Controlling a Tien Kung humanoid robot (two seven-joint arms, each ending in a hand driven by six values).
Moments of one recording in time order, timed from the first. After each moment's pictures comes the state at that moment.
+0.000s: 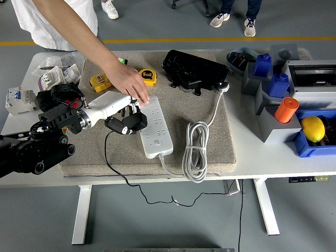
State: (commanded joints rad) left arm -0.90 0.34 -0.17 -0.79 1.50 0.31 -0.26; right arm -0.01 -0.38 0.91 0.43 -0.40 -0.12 0.24
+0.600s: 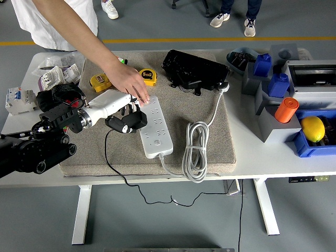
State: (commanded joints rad) left arm -0.90 0.33 -0.16 -0.78 1.50 0.32 -0.24; right arm -0.01 -0.38 0.91 0.44 -0.40 -0.12 0.24
